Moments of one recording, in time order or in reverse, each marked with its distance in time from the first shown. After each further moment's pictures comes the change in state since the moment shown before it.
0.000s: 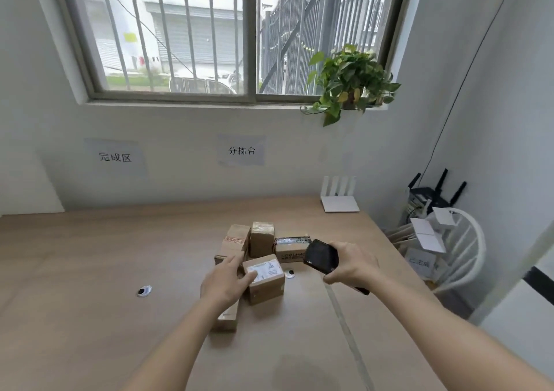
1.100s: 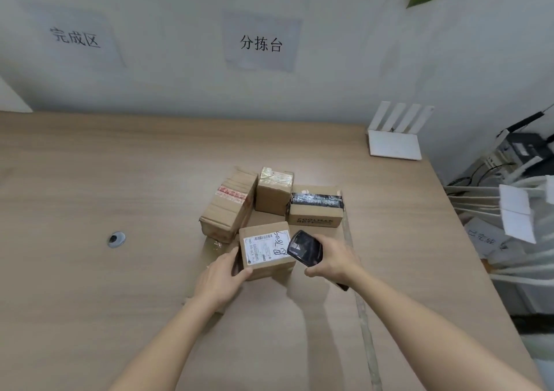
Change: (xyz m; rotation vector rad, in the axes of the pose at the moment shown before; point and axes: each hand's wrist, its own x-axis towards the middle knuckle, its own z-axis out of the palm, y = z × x) left_hand 0.199 -0.086 0.186 -0.174 -0.282 -0.303; right_hand 0.274 0.034 0.188 0.074 -0.406 -0.076
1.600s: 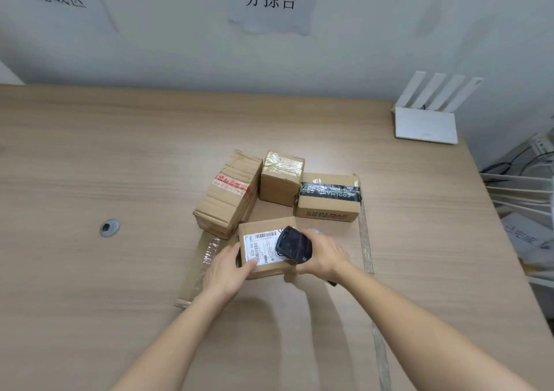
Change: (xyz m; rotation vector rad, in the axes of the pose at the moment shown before) left_hand 0.055 -0.004 0.033 -0.094 0.012 -0.139; right_hand 0.076 0.003 0.042 0.054 -0.152 -0.025
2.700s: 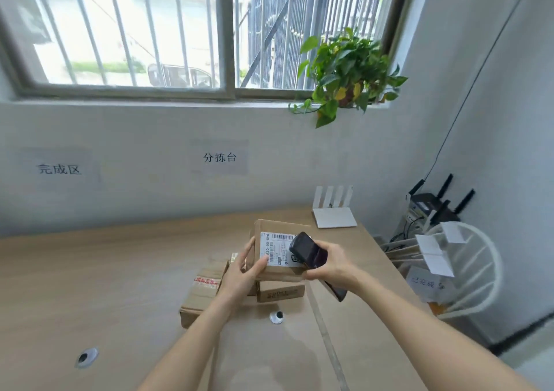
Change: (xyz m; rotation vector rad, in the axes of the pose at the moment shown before) left_hand -0.132 0.164 -0.130 -0.730 -0.101 0.492; right_hand -0.220 -0.044 -0.162 0.308 0.503 -0.030
